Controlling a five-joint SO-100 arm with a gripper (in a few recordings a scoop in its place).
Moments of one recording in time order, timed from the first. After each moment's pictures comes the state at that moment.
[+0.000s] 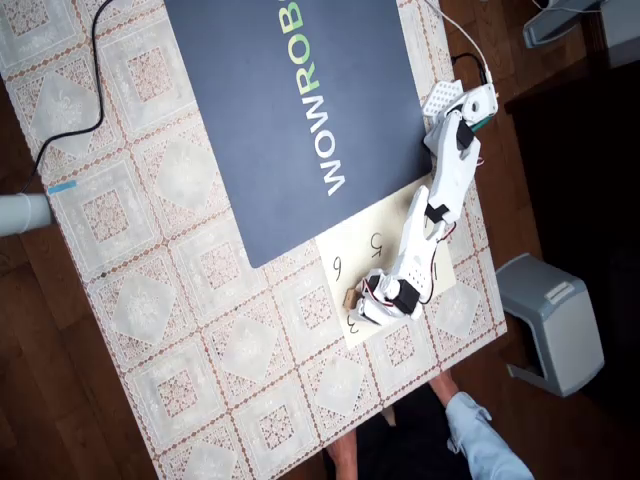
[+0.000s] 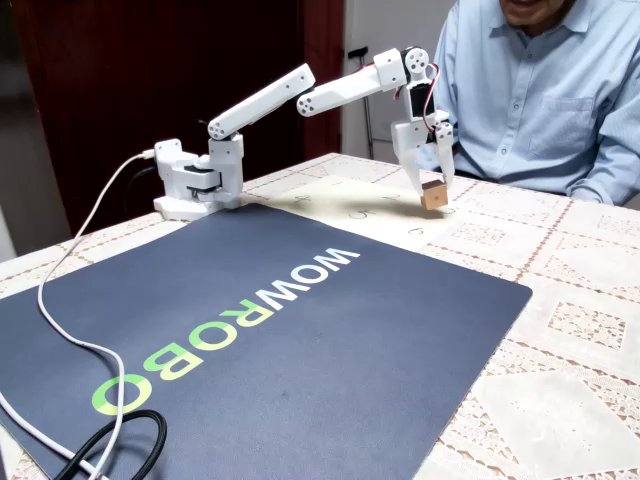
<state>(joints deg) -30.2 26.4 4.5 95.4 -15.5</state>
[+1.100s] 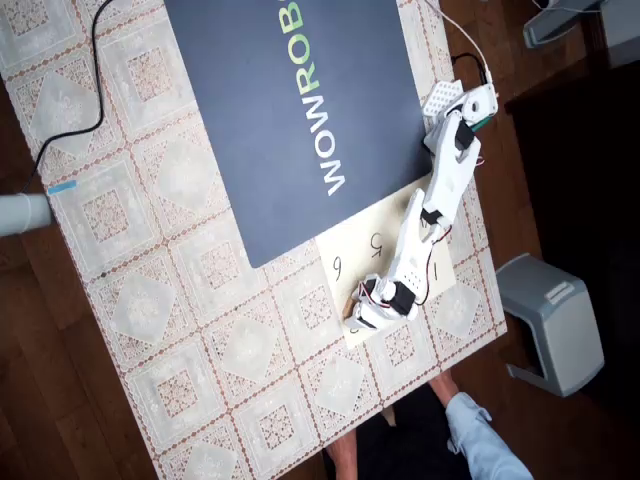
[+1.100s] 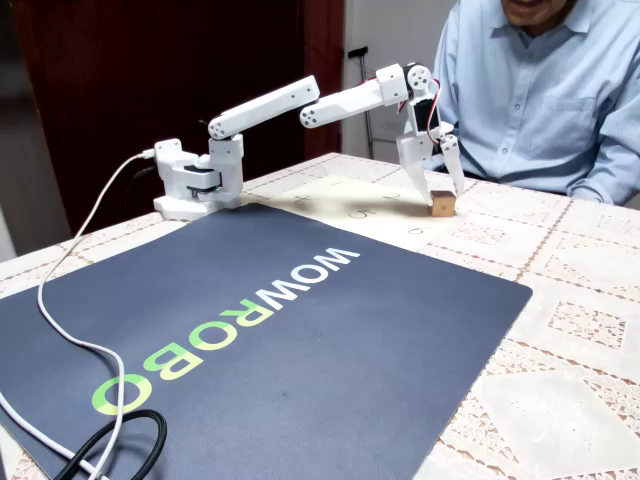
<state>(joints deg) -31.0 19.6 -1.7 92.8 -11.3</state>
